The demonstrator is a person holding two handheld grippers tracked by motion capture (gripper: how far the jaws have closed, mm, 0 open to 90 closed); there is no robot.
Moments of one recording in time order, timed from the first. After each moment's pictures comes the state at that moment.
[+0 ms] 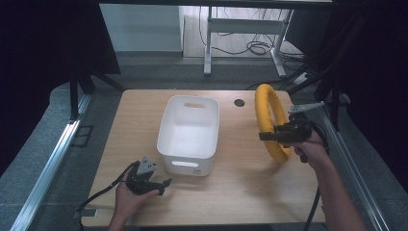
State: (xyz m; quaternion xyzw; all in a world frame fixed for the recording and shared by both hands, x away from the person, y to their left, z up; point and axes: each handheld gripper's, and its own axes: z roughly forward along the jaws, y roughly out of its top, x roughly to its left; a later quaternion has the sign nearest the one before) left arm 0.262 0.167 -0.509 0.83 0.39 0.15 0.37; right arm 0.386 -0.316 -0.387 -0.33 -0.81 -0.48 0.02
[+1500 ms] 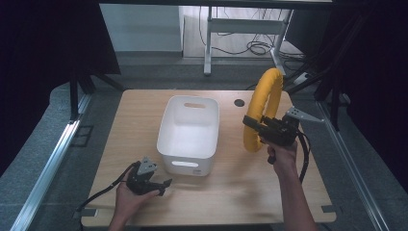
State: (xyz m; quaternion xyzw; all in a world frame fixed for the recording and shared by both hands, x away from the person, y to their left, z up) left arm 0.262 0.166 -0.510 0.83 0.39 0.15 0.36; right arm 0.347 -0.256 -0.377 -0.37 -0.65 -0.66 -0.10
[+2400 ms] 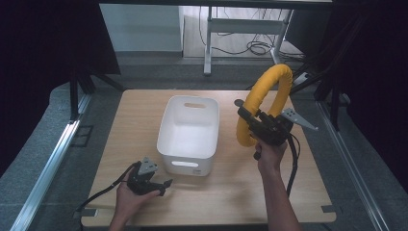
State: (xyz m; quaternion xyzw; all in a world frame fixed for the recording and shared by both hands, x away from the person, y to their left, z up) left arm 0.263 0.165 -0.512 0.84 0.39 0.15 0.36; right arm 0.336 -0.223 -0.369 -0.40 -0.57 -0.69 -0.18
